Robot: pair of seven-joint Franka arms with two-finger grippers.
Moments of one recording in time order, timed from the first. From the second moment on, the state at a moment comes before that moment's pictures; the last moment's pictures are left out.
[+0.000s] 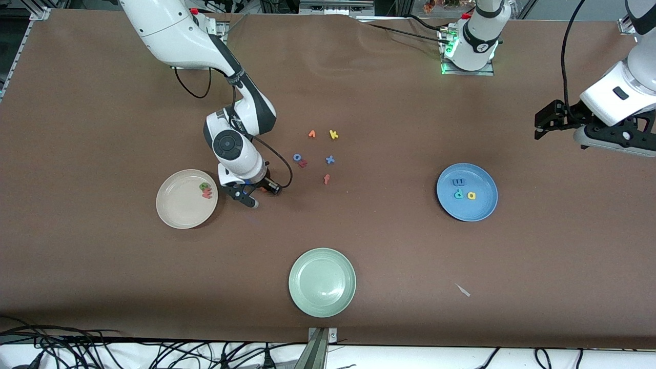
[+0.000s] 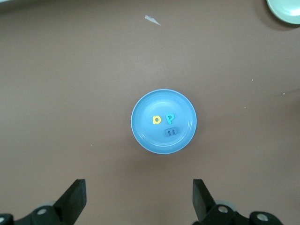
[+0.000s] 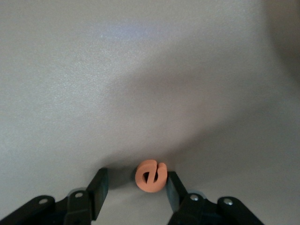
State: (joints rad) left arm 0.00 0.02 -0.07 -1.63 0.02 1.64 0.14; right arm 0.47 0.63 0.05 -1.88 0.06 2.54 1.00
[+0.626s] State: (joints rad) left arm -0.01 0.07 -0.07 -1.61 0.02 1.64 0.15; right arm 0.47 0.60 0.03 -1.92 0.06 2.54 0.96
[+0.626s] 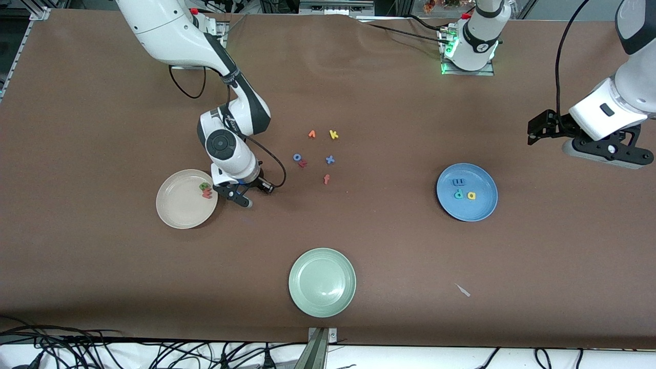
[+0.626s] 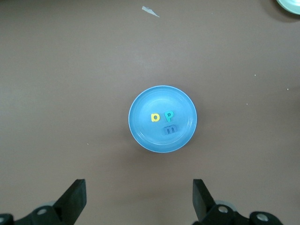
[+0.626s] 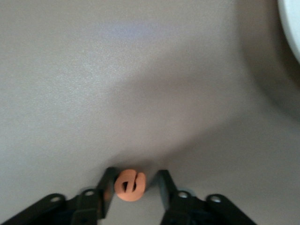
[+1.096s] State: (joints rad) left arm -0.01 0.12 -0.07 -1.58 0.02 1.64 0.15; right arm 0.46 0.59 0.02 -1.93 0.06 2.53 0.92
